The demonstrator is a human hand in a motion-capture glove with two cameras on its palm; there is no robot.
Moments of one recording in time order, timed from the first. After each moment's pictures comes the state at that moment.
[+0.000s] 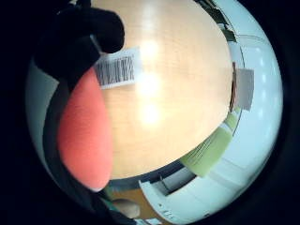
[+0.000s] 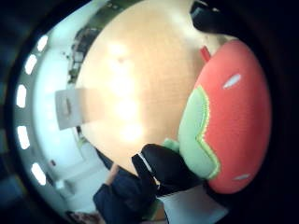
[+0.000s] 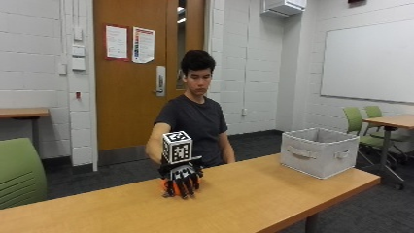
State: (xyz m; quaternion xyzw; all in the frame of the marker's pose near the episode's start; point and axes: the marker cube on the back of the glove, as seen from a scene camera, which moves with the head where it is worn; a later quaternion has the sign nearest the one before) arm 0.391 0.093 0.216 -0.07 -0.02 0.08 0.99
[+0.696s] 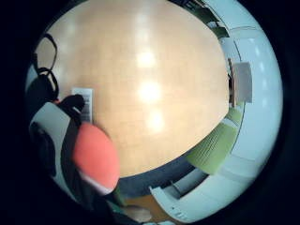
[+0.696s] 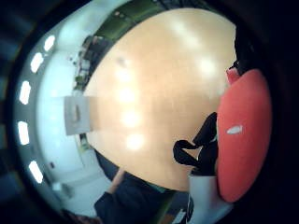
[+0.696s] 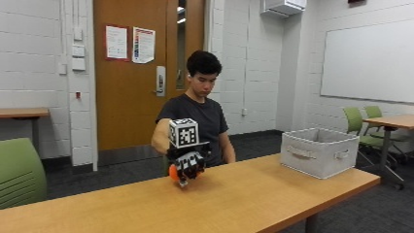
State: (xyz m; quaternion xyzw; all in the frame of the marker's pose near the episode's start) arm 0.364 0.083 0.171 -0.01 -0.03 0.11 0.99
